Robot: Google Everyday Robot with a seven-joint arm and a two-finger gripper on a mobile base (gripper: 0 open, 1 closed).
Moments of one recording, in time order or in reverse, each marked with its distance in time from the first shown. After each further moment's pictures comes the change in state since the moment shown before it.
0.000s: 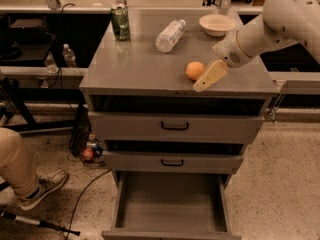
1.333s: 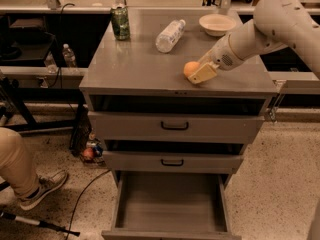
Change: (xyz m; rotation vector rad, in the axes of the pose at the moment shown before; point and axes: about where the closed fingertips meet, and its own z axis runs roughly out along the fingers) arm -0.003 0.003 0.021 -0.029 -0.018 0.014
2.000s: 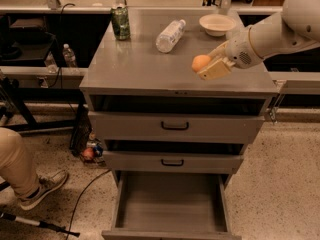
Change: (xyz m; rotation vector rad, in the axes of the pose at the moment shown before) arm -0.009 0.026 -0.061 0.045 -0.073 -0.036
